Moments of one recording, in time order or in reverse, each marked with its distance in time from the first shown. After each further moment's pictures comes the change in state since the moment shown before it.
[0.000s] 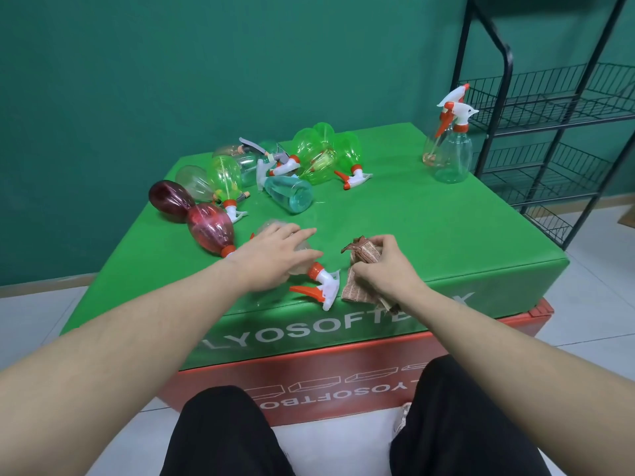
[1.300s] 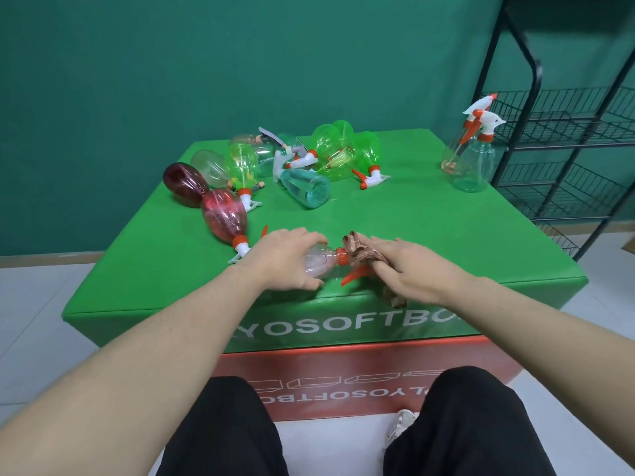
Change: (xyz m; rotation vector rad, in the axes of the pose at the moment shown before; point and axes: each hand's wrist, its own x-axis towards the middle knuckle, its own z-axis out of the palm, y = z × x) left_hand -0.009 0.010 0.013 -0.572 0.116 -0.263; right_hand 0.000 -0.012 -0.024 -0.801 -0.290 -0.514
